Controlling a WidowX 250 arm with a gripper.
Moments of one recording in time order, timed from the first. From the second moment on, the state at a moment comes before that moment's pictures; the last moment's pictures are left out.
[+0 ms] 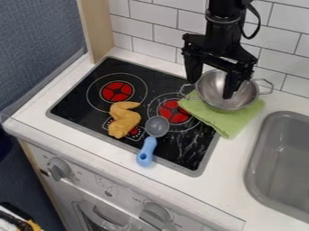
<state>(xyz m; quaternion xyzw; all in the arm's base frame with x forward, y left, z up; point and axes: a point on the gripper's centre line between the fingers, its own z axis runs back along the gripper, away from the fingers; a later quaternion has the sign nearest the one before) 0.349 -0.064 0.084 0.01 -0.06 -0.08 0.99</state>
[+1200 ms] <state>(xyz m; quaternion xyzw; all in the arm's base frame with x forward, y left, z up) 0.220 0.000 0.035 0.07 -0.03 0.01 1.00</state>
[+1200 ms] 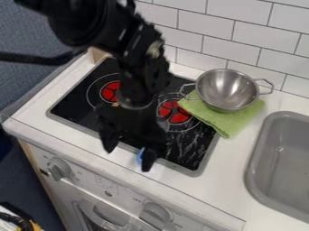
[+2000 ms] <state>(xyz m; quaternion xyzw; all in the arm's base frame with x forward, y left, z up) 0.241 0.010 0.004 0.05 -0.02 0.05 1.00</state>
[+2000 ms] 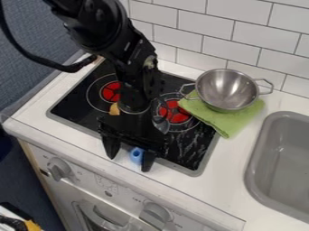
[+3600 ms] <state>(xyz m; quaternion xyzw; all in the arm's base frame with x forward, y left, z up) 0.340 0.147 0.029 0.04 -0.02 0.19 0.98</state>
